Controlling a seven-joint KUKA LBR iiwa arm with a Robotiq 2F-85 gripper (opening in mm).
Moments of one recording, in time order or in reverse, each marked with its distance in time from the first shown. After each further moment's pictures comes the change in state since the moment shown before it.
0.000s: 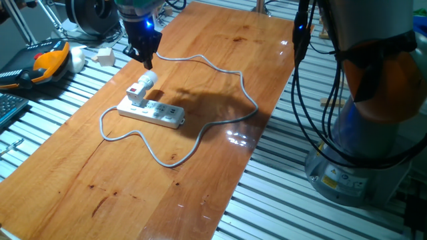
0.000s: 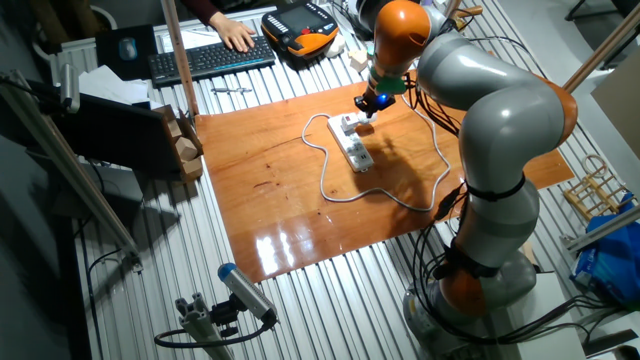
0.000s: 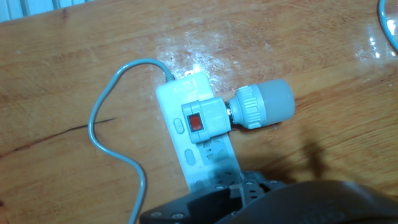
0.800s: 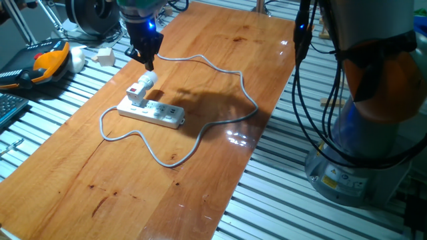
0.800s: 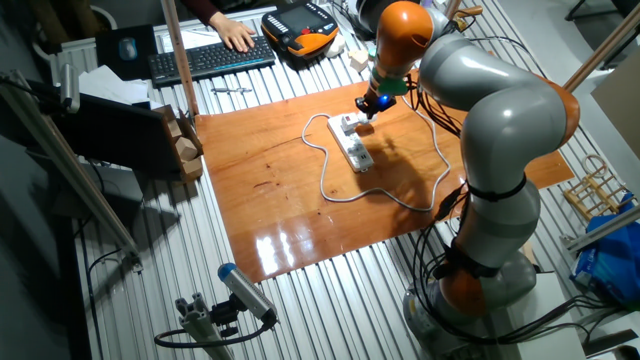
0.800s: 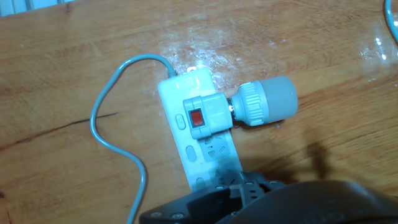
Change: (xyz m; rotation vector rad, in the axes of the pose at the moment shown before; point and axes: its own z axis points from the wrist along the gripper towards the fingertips) arm 0.005 0.002 0.004 -0.015 -0.002 -0.028
